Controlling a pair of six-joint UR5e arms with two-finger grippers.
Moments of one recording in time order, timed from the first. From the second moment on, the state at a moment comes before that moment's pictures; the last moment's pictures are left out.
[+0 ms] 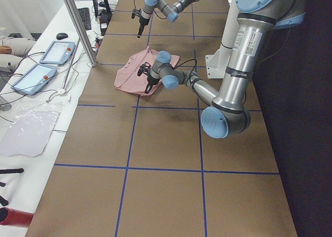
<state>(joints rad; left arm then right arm) -0.74 -1.92 -1.64 -2.02 -1.68 -0.80 0.78 -0.97 1.50 -1.31 1.71 1.08</state>
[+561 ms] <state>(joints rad) -0.91 -2.26 -1.05 -2.24 -1.68 -0.67 0.78 -0.96 1.50 -1.31 1.71 1.08</state>
